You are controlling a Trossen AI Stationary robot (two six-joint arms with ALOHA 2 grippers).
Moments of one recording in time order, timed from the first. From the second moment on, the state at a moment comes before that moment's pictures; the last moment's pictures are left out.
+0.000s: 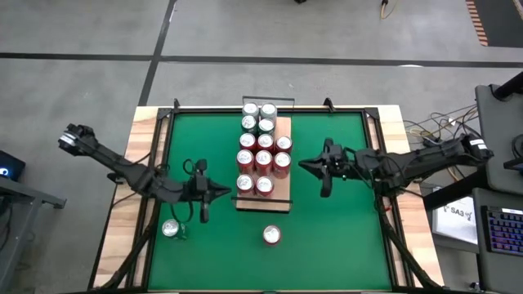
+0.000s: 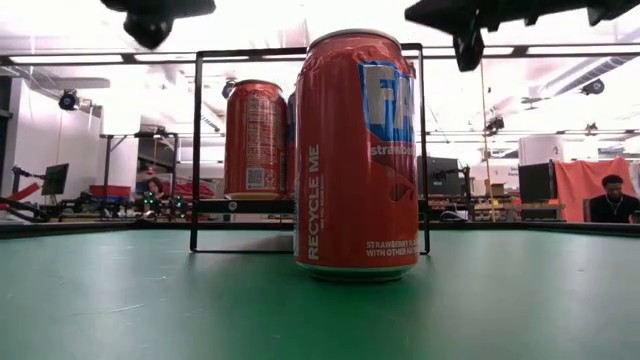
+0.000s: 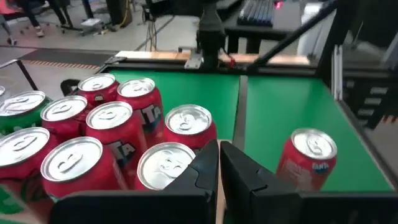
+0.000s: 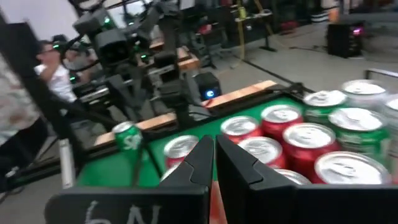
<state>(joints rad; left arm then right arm) -0.48 0.99 0.66 0.00 -0.59 -0.21 0.12 0.98 0.58 0.36 0.26 0.28</state>
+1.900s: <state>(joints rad) -1.03 1.52 1.37 -1.55 -0.20 -1.33 0.29 1.37 1.18 -0.28 0.26 0.17</state>
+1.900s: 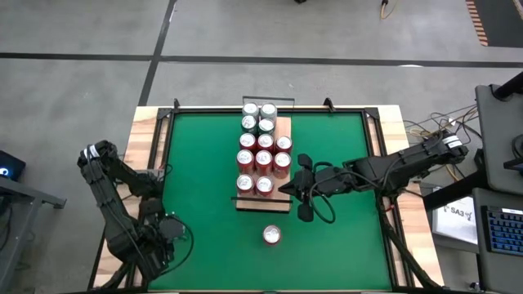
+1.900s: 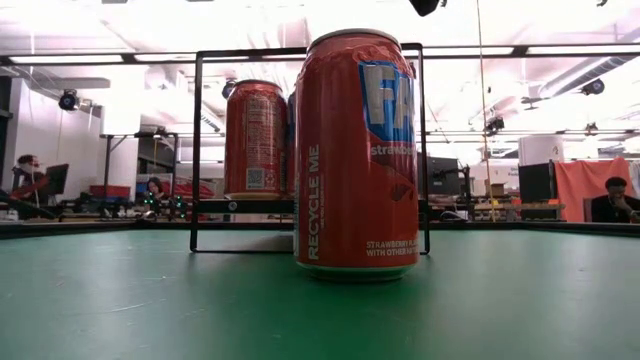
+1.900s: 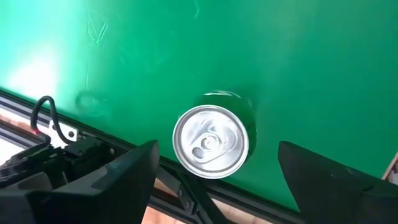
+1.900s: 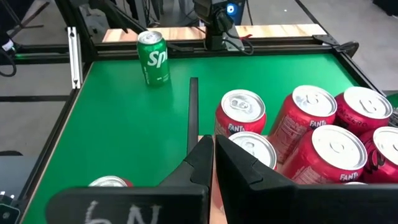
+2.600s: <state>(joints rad) -1.03 1.52 1.19 -1.42 -0.17 -1.40 0.29 1.37 1.17 -0.29 0.26 0.17</state>
